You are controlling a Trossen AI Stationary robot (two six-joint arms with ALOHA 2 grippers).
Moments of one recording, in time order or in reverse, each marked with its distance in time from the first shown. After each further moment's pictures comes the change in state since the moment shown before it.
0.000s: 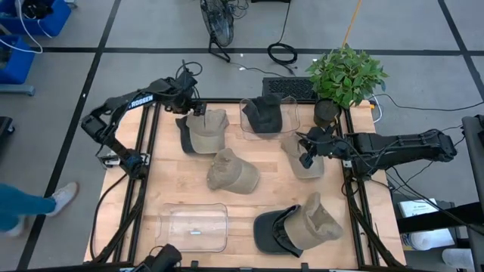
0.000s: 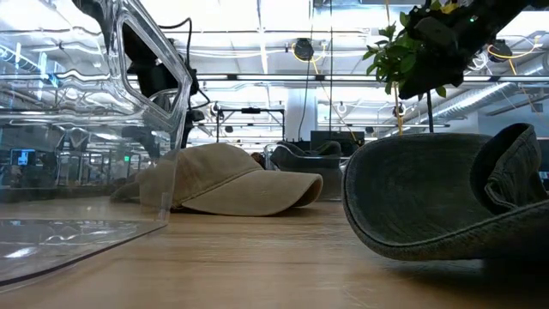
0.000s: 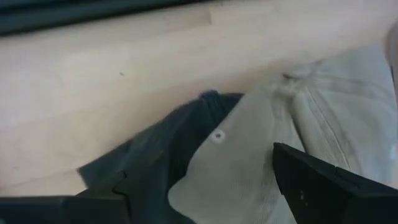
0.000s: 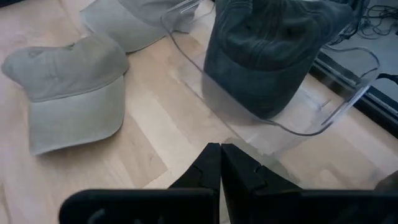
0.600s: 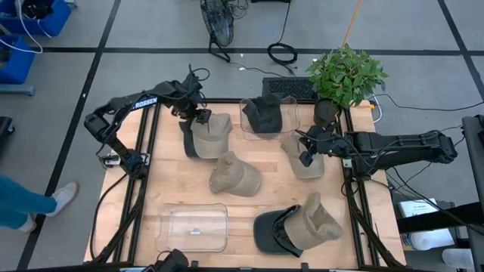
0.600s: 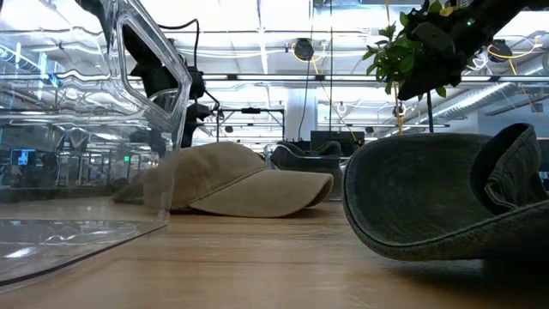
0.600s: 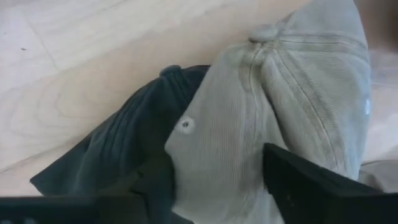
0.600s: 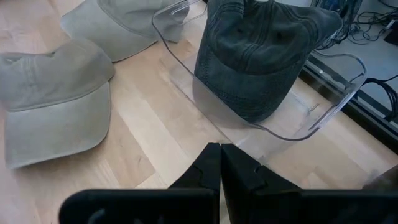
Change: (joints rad) left arm -0.062 0.023 0.000 -0.009 0.144 0.078; right arm -0.034 0.000 0.000 0.004 0.000 -0.053
